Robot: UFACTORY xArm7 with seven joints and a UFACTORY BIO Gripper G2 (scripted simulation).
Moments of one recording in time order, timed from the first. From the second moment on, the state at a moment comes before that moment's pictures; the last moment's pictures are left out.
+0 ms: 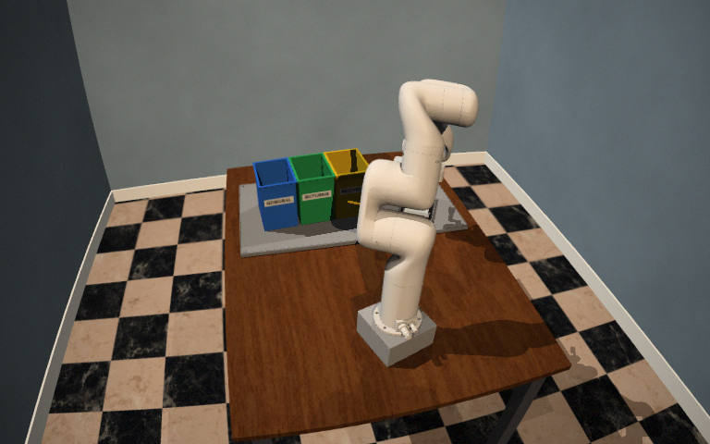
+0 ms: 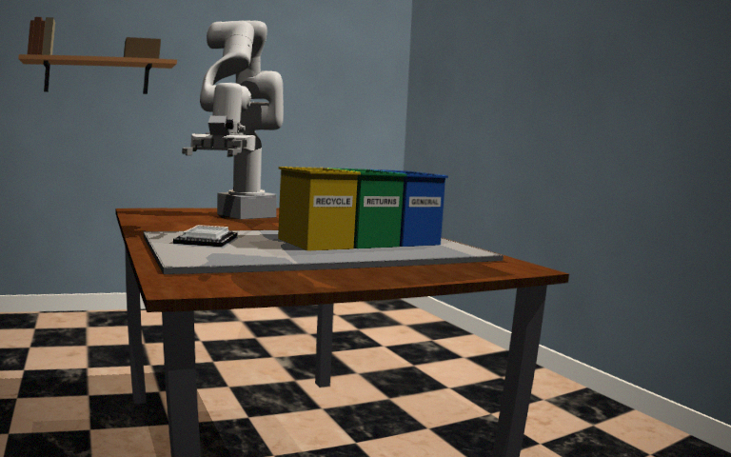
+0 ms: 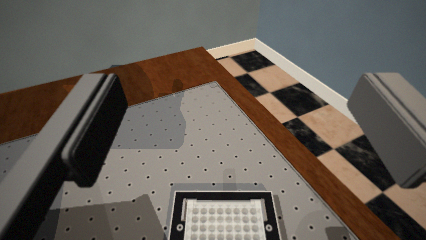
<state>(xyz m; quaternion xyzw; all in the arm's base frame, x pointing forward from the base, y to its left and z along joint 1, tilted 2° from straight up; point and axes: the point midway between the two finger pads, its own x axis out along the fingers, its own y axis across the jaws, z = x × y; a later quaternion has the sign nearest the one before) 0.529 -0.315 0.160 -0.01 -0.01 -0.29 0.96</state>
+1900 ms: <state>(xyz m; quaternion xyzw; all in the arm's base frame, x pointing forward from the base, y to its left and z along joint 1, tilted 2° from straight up) 0.530 -0.318 0.078 -0.01 -0.01 -0.29 0.96</state>
